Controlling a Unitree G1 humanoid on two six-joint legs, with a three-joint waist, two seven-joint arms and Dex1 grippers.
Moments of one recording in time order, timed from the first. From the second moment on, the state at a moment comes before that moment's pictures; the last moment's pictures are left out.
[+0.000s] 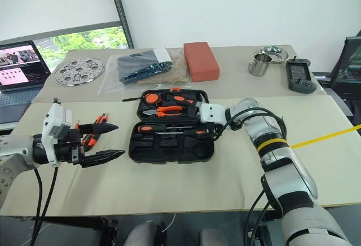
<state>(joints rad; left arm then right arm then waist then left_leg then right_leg) -0.10 0.90 0.33 -0.46 -0.71 0.72 -1.07 -0.94 -0.51 0.37 0.78 -0.13 -0.29 1.23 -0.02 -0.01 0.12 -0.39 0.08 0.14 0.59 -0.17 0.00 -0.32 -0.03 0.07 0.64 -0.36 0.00</state>
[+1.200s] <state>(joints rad) -0.11 0.93 0.30 -0.42 -0.71 0.70 -1.07 -0.84 -0.30 0.20 0.83 0.06 -0.14 1.20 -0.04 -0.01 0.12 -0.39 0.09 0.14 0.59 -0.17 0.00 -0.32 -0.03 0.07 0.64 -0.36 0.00</state>
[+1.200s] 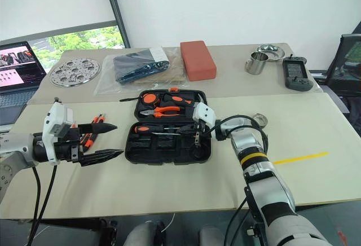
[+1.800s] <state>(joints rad) -0.07 0.91 0.33 -0.42 -0.69 0.69 -0.99 -0.85 -0.28 0.22 0.85 0.01 -0.21 1.18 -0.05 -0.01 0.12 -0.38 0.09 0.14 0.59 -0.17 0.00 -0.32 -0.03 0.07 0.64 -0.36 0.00</state>
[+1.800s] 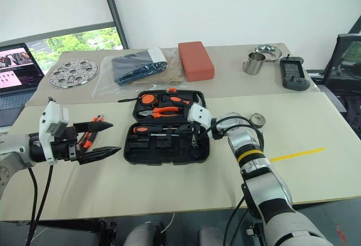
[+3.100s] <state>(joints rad) -0.22 0.68 0.41 0.23 -0.31 0.66 -0.37 -0.57 -0.48 0.10 -0.17 0.38 0.42 1.04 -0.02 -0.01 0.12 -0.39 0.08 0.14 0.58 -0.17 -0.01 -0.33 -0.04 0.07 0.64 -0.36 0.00</state>
